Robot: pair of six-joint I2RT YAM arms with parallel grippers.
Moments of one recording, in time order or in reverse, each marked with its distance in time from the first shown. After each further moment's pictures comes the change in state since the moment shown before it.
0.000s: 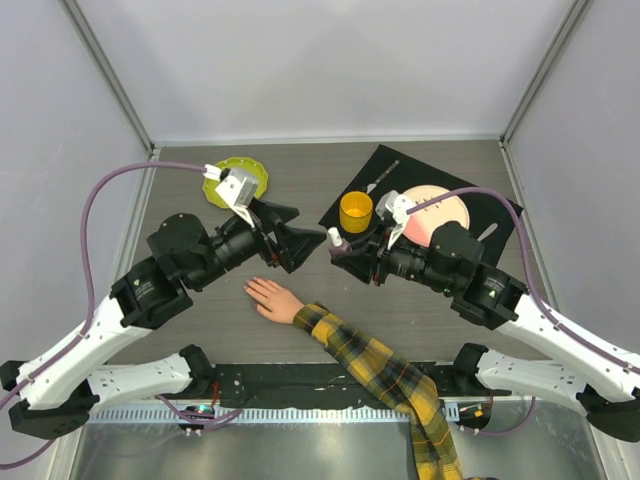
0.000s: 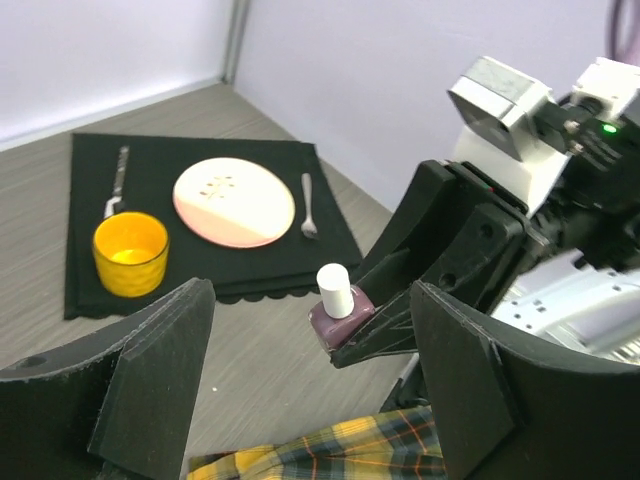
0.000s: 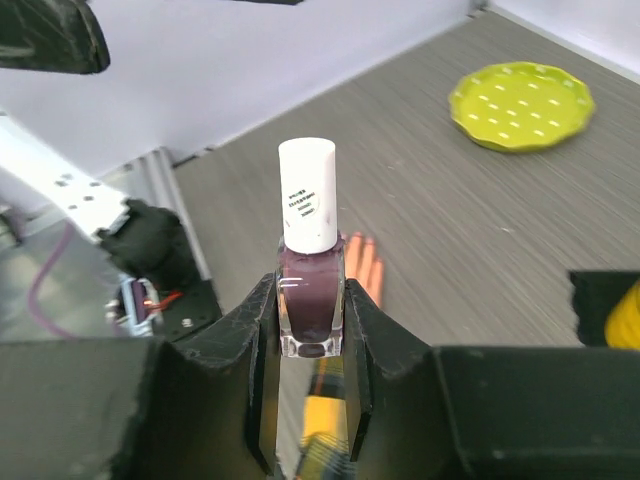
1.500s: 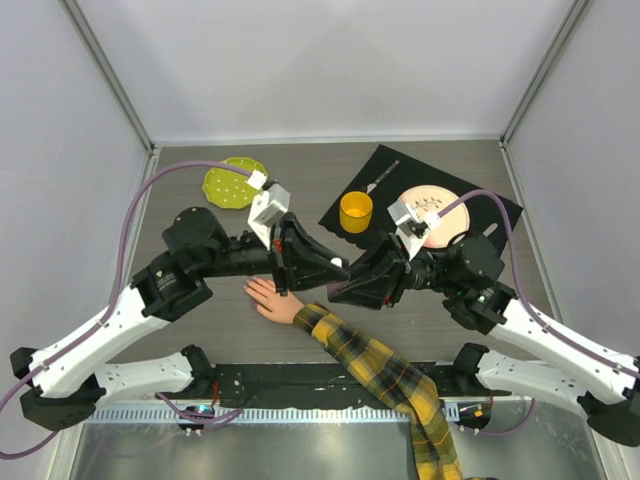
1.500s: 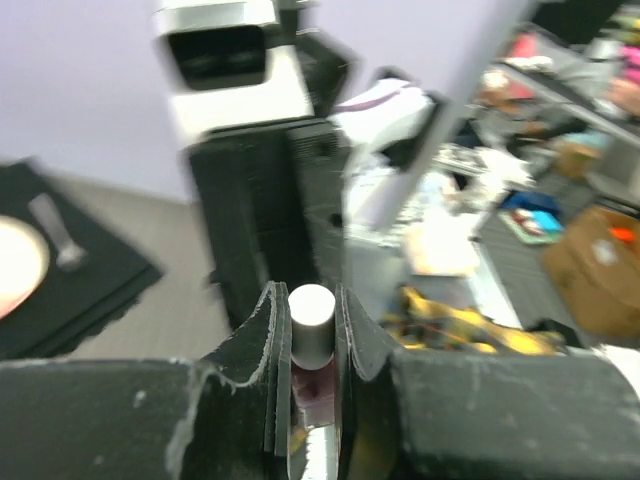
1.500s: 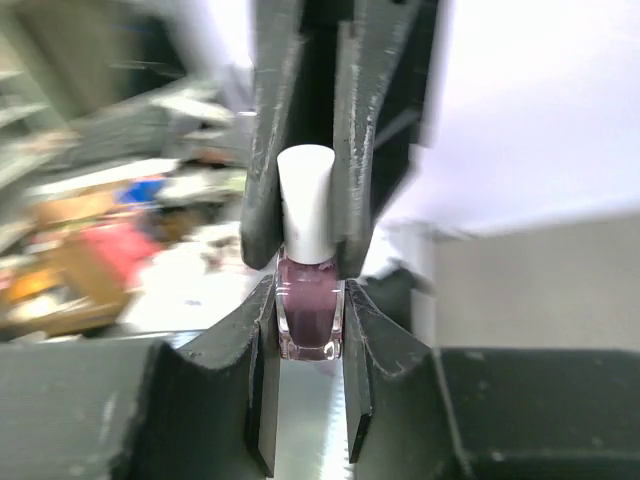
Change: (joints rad) left arm 0.001 0.117 0.005 0.162 0.552 -0.062; right arm -0.025 -0.026 -0.136 0.491 -0.470 0.341
